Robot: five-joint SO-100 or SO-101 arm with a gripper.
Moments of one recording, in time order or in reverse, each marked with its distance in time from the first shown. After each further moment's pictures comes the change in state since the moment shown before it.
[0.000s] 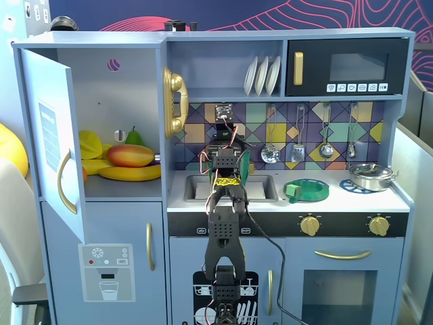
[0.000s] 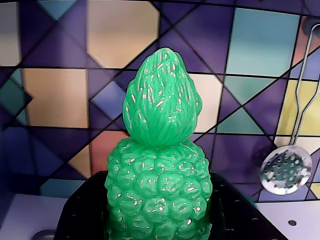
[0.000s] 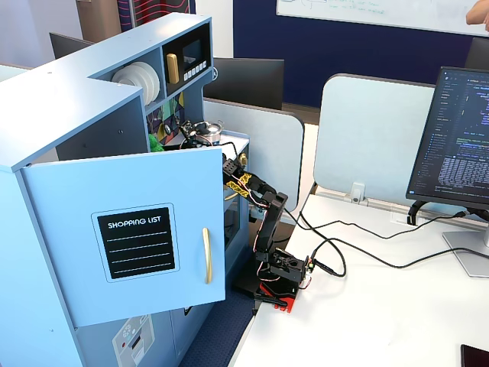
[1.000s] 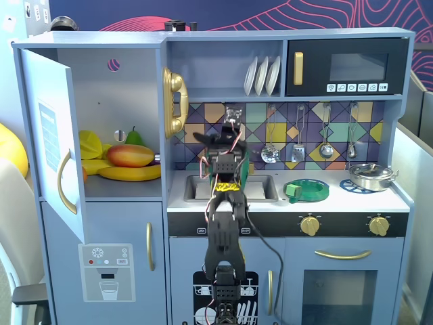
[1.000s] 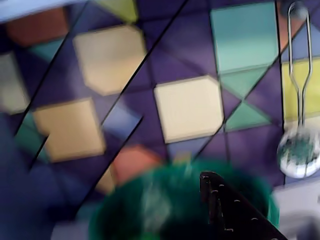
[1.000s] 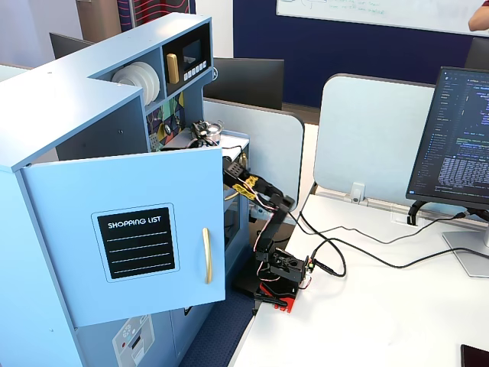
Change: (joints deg) arm -0.3 13.4 17.0 -6.0 13.5
